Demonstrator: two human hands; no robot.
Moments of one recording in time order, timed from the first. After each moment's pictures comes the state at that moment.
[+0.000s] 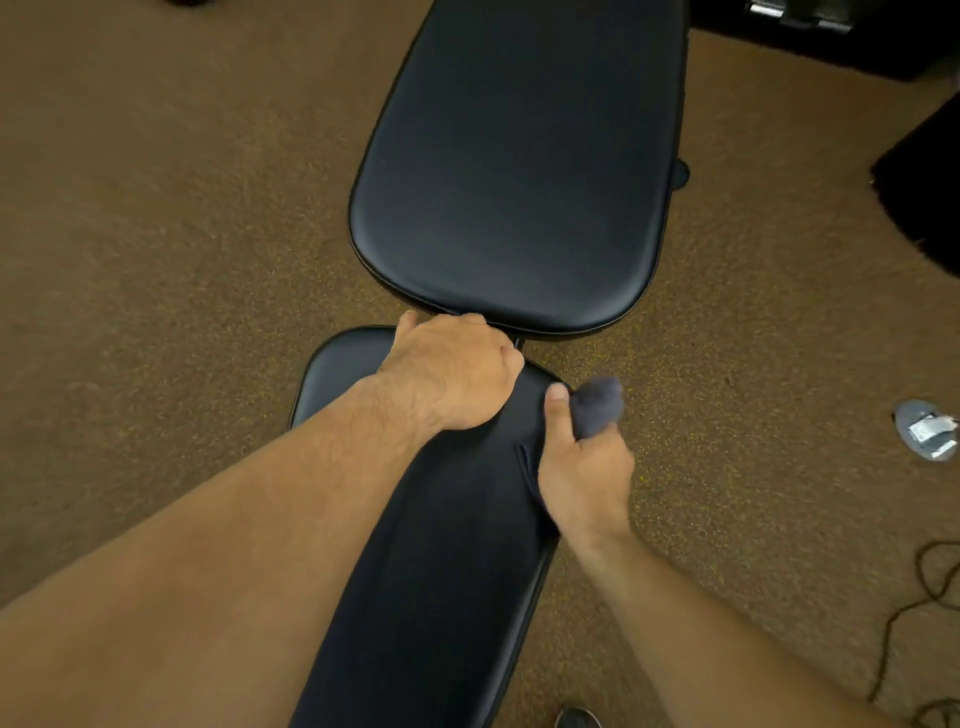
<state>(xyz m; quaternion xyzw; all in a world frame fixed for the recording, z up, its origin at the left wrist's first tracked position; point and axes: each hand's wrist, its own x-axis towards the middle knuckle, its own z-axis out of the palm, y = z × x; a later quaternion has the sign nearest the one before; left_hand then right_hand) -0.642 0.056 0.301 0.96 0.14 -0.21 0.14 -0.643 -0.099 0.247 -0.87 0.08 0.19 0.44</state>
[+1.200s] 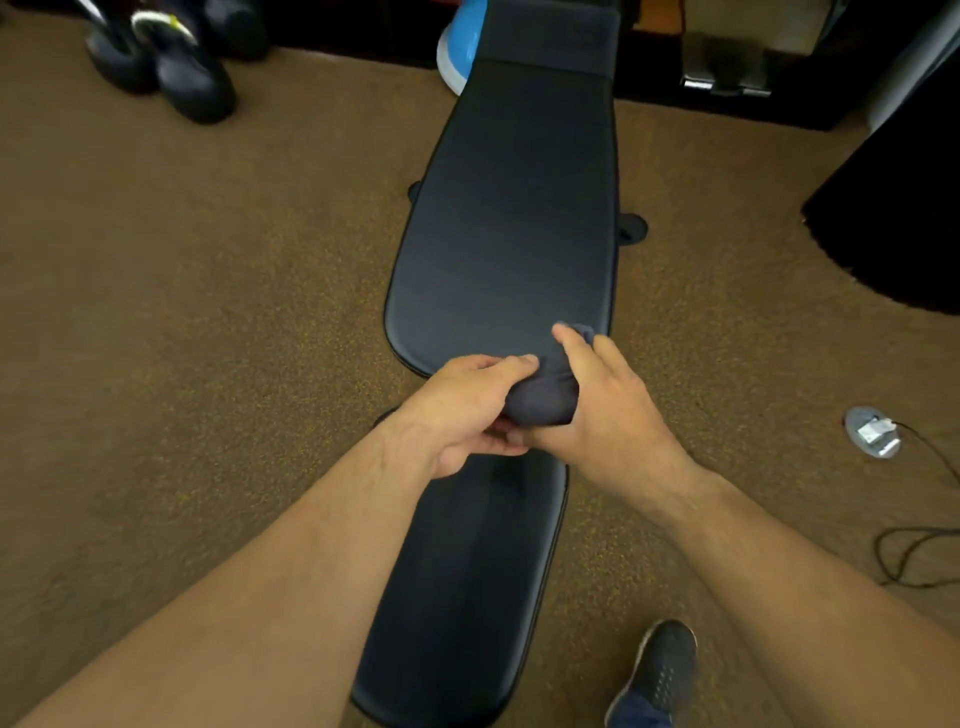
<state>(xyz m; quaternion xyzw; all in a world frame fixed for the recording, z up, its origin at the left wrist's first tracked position) -0.658 0.062 0.431 0.56 0.37 -0.17 0.72 -0.608 -0.080 0.432 -0.90 -0.26 0.21 0.28</state>
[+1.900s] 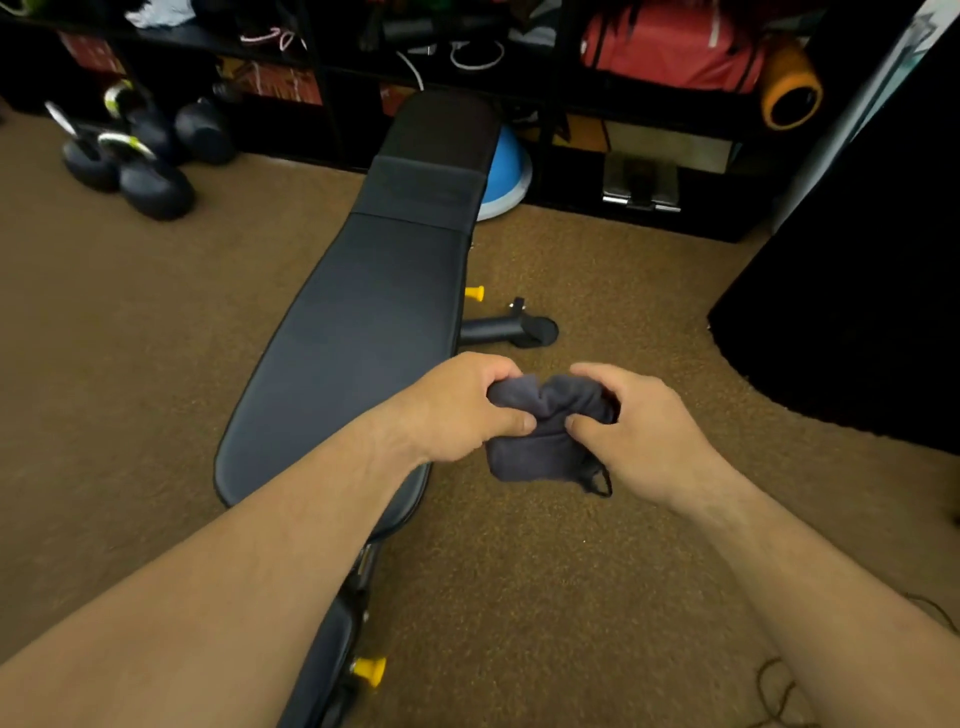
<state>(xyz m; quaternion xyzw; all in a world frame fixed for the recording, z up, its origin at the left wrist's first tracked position) -0.414 -0.078 0.549 0.85 0.12 -0.11 0.49 -0.345 -0.261 0.547 -0.89 -0.23 0.19 0.33</state>
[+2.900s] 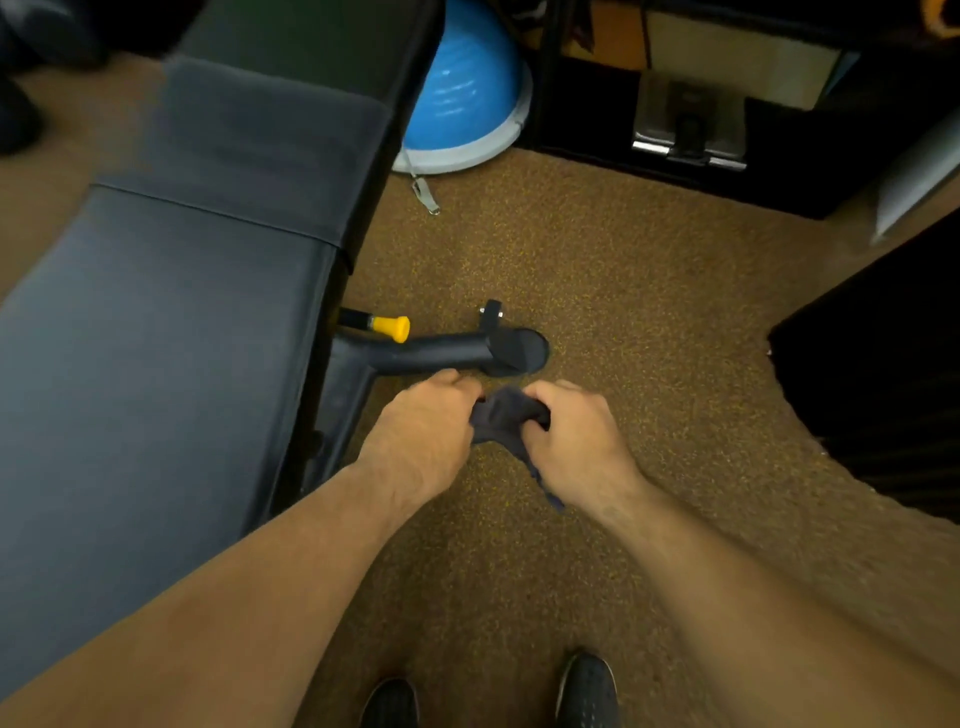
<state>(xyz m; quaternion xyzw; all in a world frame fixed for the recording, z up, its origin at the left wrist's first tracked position) -0.079 -0.019 0.282 0.96 0.17 -0.13 0.18 -0.003 -0.159 0.267 -0.90 -0.27 0.20 0.26</state>
